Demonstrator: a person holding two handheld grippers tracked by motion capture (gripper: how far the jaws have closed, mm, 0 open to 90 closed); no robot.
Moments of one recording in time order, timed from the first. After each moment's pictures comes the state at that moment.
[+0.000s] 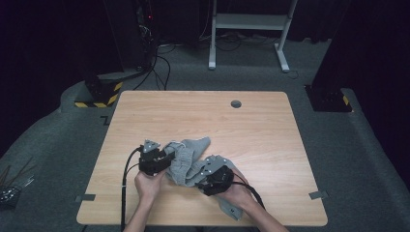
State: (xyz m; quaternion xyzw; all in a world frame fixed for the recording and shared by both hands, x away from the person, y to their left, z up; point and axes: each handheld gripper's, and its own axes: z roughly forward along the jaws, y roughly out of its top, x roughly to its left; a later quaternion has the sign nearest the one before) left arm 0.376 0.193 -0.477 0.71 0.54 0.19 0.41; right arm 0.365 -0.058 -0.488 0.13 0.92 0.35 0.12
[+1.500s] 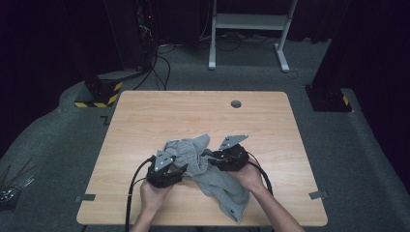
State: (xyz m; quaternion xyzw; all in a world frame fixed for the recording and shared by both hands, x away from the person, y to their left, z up) left arm 0.341 0.159 -0.475 0.76 0.43 0.22 0.42; right arm 0.411 -0.099 -0.451 0.23 0.89 0.38 0.08
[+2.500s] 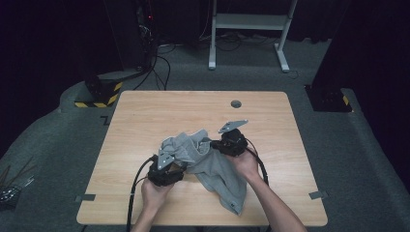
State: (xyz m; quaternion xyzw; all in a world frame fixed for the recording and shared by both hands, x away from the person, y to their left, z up) left arm 0.346 0.158 -0.483 0.76 0.44 0.24 0.41; right arm 0.445 -0.098 -0.427 0.29 0.87 0.40 0.09
